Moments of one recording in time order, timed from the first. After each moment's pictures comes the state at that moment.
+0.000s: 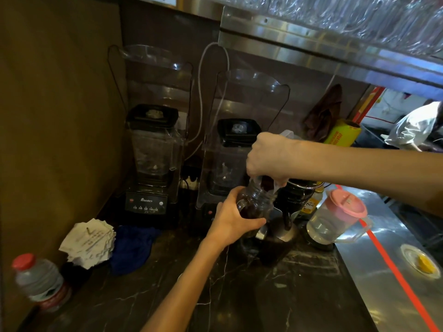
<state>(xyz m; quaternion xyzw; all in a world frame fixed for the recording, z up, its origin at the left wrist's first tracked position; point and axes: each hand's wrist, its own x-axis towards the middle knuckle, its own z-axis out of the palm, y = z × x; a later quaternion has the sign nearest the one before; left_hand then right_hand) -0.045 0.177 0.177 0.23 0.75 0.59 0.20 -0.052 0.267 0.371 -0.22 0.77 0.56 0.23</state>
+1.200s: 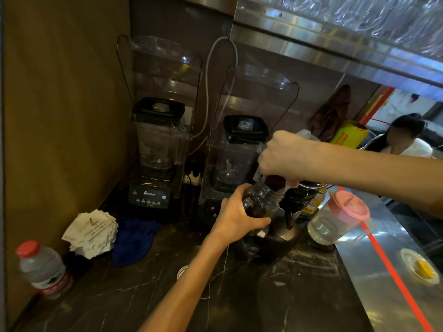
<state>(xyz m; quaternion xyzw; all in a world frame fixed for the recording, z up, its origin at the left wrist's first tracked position) -0.043 0.174 0.179 0.26 0.75 0.58 0.18 -0.036 0.263 0.380 -0.20 0.77 0.56 0.23</state>
